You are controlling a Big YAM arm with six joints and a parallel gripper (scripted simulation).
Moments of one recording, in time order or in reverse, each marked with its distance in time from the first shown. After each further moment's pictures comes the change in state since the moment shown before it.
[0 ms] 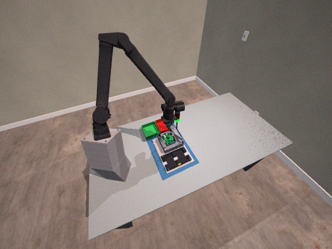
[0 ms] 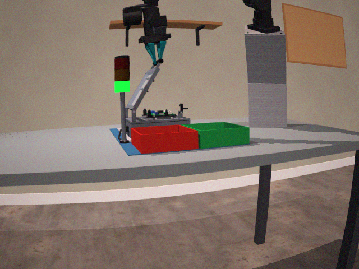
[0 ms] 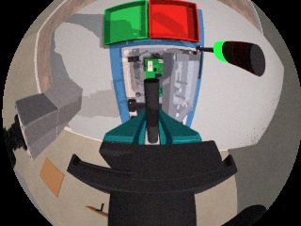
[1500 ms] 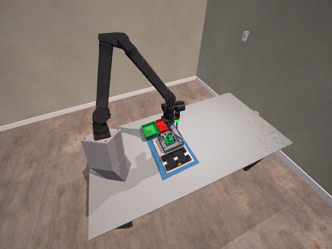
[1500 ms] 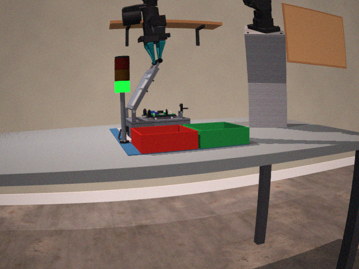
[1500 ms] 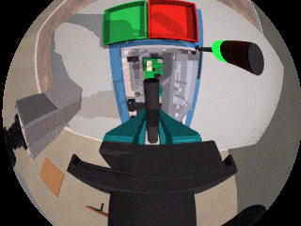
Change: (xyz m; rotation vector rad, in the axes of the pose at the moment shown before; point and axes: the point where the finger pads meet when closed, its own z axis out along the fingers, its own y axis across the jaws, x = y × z) arm 0.000 -0.002 -0.002 0.000 0.000 0.000
